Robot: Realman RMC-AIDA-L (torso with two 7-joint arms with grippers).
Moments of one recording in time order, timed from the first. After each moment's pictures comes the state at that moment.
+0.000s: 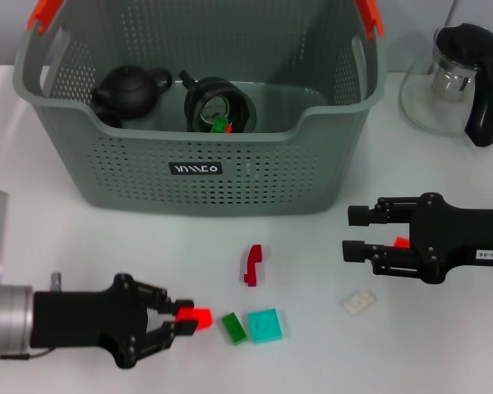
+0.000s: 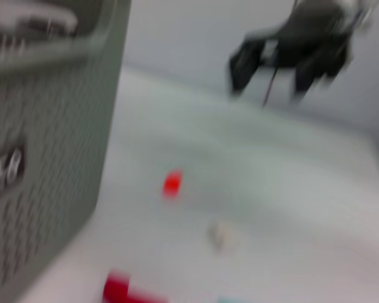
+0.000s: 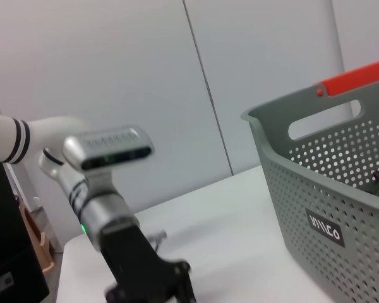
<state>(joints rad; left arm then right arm) -0.45 -2.16 0.39 0.66 2.45 1.72 -1.06 0.53 2.08 -0.72 -0.66 -2.00 -1.73 1.38</state>
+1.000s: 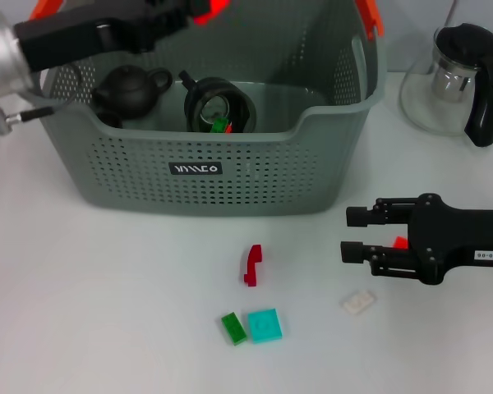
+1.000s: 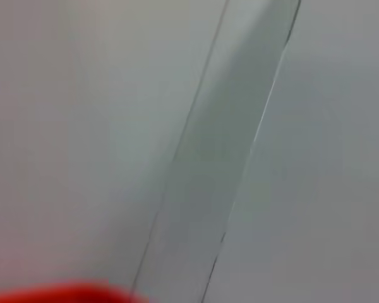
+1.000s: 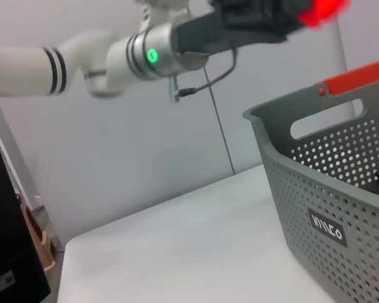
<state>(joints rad) -0.68 -2.08 0.48 0.81 1.83 1.64 -1.69 0.53 2.08 -0.72 -0.66 -2.01 -1.73 1.37</state>
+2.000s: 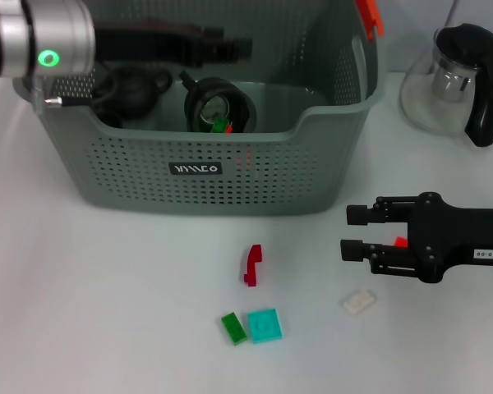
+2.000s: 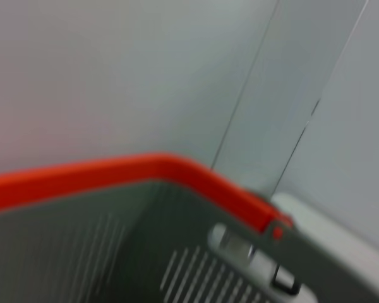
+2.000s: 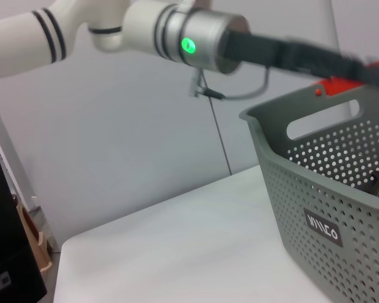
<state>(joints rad) -0.72 -2.12 0.75 1.03 2.08 1.38 -2.05 0.53 2.08 -0.72 -0.66 -2.01 -1.73 1.37</state>
